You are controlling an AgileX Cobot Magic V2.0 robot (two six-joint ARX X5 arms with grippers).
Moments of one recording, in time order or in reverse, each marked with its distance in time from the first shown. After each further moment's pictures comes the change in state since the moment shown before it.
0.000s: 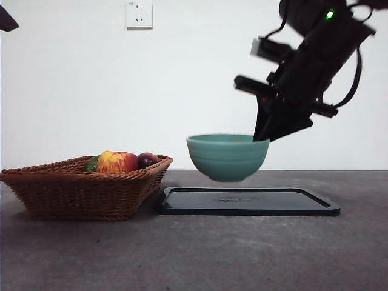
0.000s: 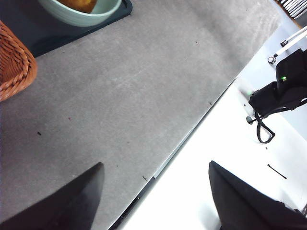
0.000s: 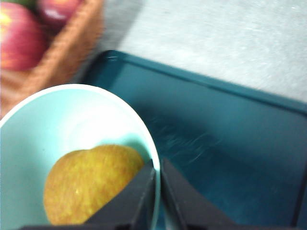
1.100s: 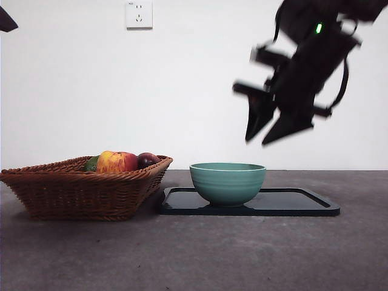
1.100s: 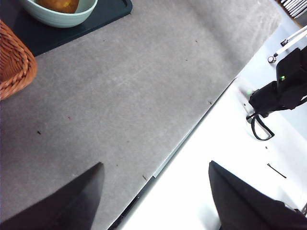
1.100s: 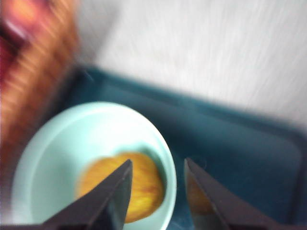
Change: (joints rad) left arm 0.000 0.000 0.000 -0.002 0.000 0.000; right arm -0.029 0.043 0.073 0.004 -0.001 0.005
